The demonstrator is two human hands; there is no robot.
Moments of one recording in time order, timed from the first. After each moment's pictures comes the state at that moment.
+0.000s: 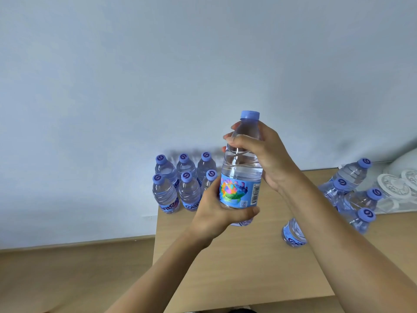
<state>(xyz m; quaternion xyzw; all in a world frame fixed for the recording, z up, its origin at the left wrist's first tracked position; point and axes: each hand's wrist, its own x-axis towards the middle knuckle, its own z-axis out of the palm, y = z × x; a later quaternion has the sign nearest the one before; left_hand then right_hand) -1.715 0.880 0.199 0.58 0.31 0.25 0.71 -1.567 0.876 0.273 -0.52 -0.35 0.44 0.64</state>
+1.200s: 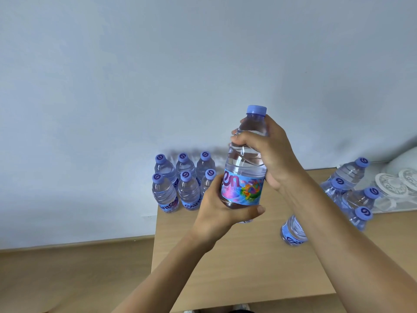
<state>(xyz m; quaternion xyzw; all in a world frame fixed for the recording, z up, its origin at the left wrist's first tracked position) -1.712 0.869 0.207 0.56 0.30 0.27 0.72 -1.569 0.868 0.280 -0.53 -0.33 0.40 0.67</state>
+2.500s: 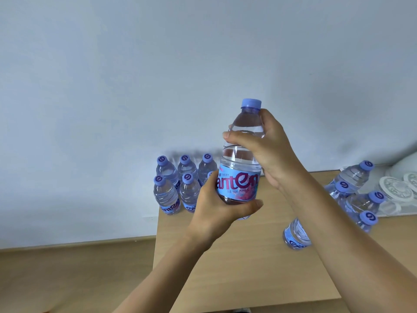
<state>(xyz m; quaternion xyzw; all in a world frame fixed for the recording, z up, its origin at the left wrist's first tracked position) -1.714 0.878 0.223 0.58 0.34 0.29 0.68 -1.574 0.878 0.287 -0.57 -0.38 0.35 0.64</state>
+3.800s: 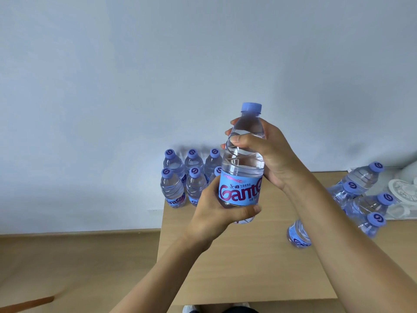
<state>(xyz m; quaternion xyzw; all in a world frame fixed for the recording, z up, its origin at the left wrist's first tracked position) -1.736 0.877 0.207 0.56 0.31 0.27 0.72 -1.577 0.884 0.269 -0.48 -0.40 0.47 0.63</state>
